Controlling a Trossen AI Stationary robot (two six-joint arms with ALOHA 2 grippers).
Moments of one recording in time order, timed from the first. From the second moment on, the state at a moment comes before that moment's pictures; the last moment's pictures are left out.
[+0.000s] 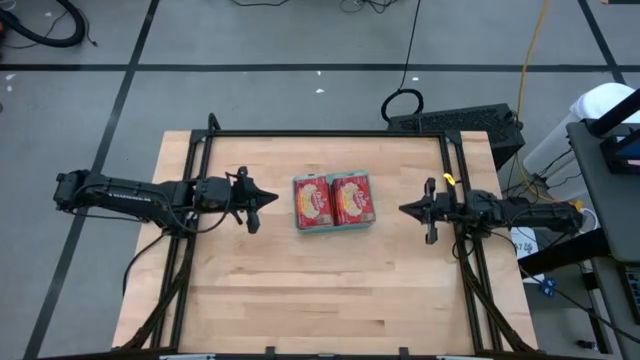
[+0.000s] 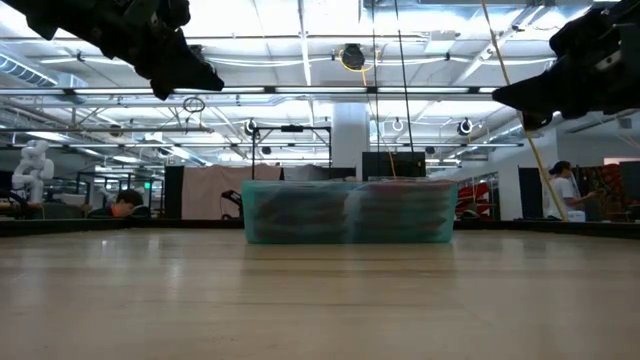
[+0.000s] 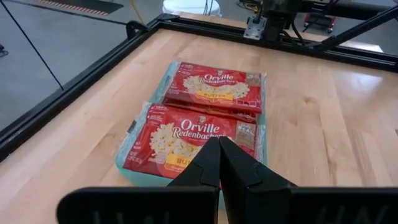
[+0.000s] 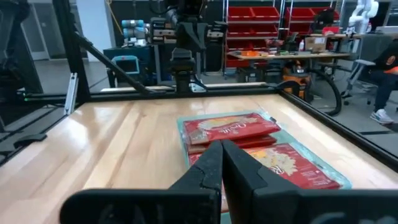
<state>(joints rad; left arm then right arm) -0.01 0.87 0.53 -0.05 -0.24 -0.17 0.01 0.04 0.02 -0.07 0.10 0.03</state>
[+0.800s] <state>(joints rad) -0.01 0.78 0.53 -0.05 -0.23 -0.13 0.03 0.01 0.02 0.02 0.13 -0.06</state>
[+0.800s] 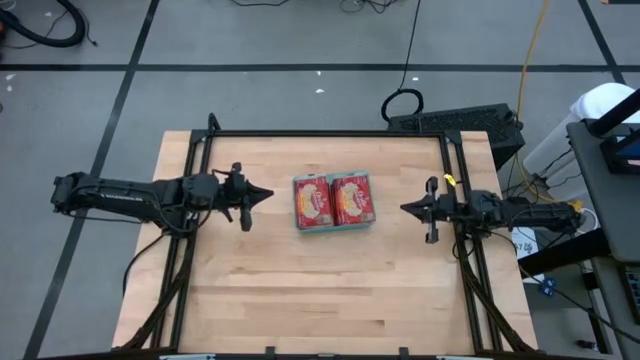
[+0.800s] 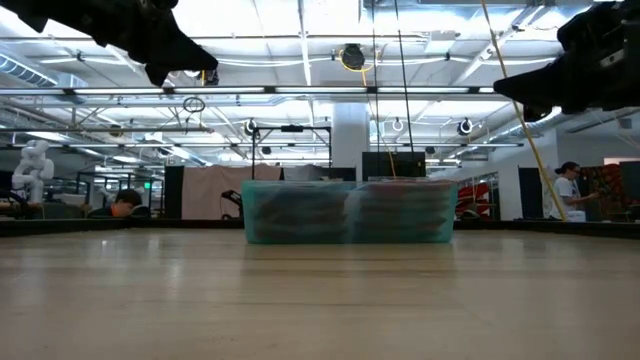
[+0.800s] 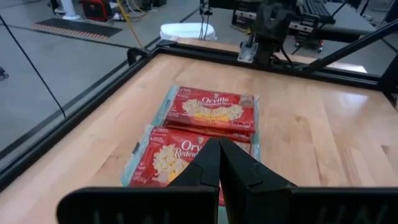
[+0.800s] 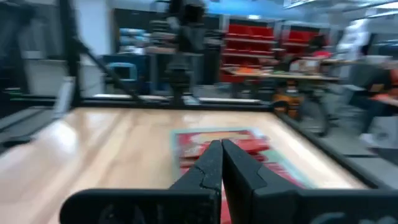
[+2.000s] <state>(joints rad) -0.11 0.43 0.08 0.24 -0.19 -0.18 0.03 0.03 0.02 0.02 0.05 -0.04</state>
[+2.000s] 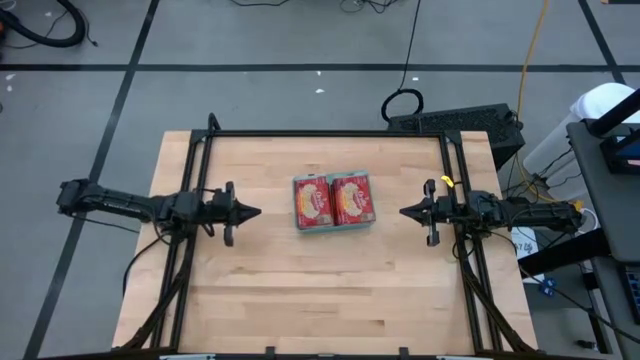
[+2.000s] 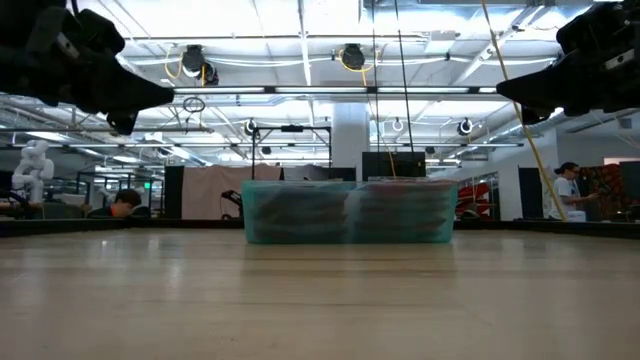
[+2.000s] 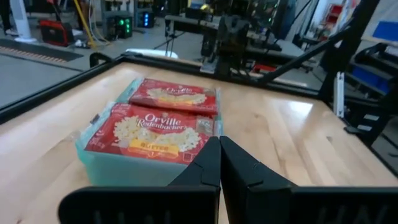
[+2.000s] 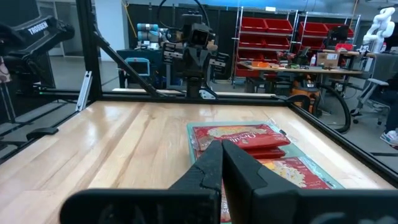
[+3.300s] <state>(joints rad) -0.19 0.01 0.01 0.04 -0.15 -0.09 0.03 0.03 0.02 0.02 0.05 -0.04</state>
